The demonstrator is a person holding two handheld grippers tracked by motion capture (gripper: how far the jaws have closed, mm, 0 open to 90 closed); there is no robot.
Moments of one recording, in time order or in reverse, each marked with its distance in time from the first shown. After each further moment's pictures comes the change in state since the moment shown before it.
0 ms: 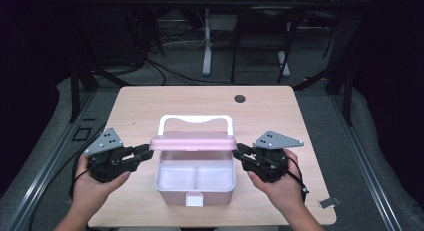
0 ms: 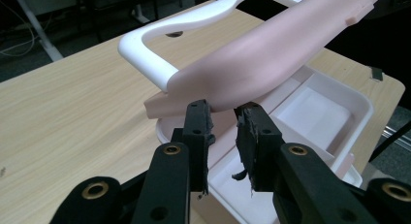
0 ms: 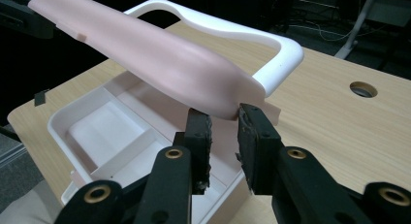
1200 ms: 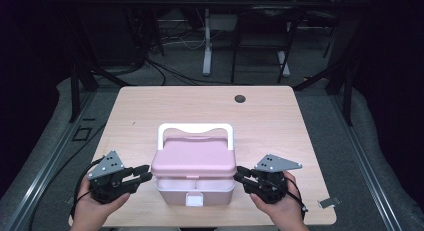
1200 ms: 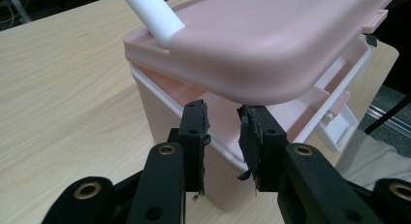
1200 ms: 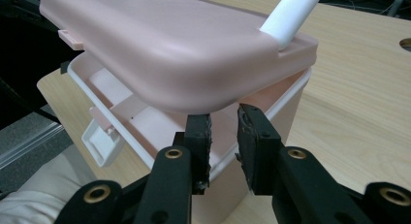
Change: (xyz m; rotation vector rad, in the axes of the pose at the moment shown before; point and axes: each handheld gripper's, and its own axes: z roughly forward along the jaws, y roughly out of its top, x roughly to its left) left arm -0.011 -0.053 0.005 0.049 -0.029 -0.010; right arm 0.005 -0.057 0.005 0.041 0.087 0.034
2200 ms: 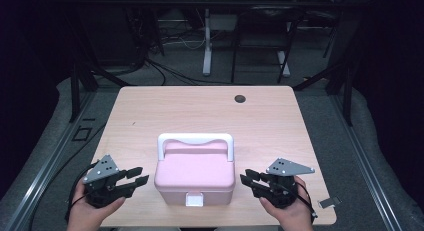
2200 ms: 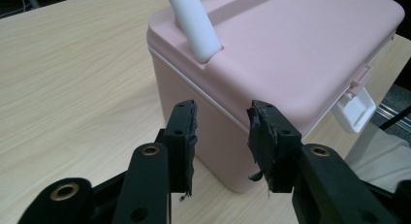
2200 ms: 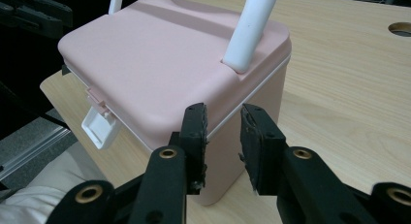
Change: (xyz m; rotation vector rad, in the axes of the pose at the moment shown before) left arm 0.008 -0.013 -0.006 0.017 0.032 -0.021; right arm -0.012 -0.013 -0.016 -0.005 0.000 0.045
